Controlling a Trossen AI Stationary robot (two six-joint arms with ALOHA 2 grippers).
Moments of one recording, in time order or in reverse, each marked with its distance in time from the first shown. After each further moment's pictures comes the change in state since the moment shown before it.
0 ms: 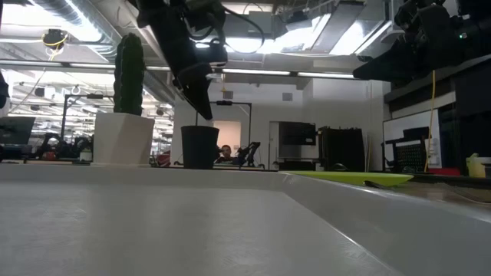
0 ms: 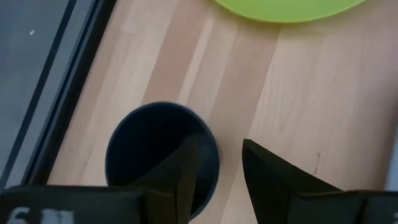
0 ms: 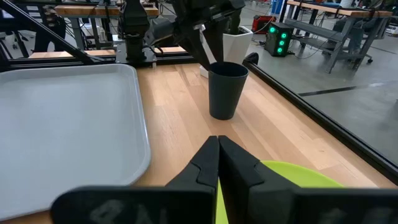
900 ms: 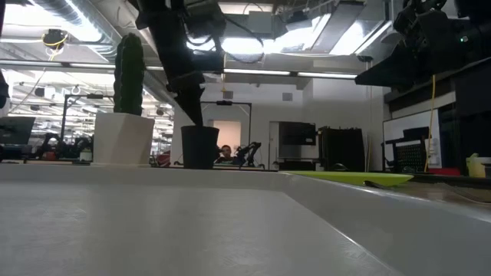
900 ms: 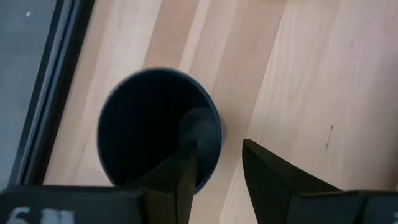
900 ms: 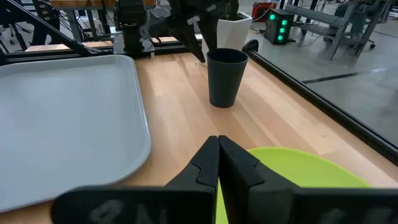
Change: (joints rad) left arm -0.001 0.031 0.000 -0.066 -0.016 0.008; right arm 0.000 0.000 0.000 -0.051 0.000 0.055
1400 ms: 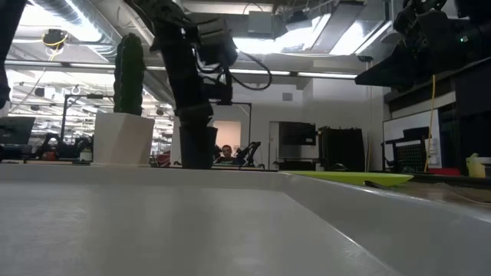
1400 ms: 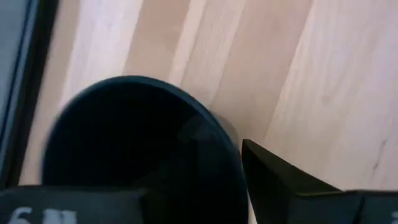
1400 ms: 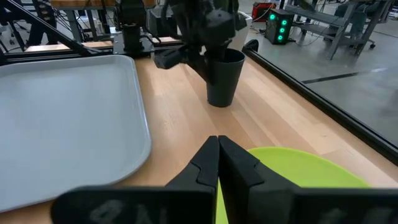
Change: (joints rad) left arm 0.036 0.156 0.000 0.074 -0.008 0.002; right arm 0.000 0.000 0.000 0.000 0.000 0.000
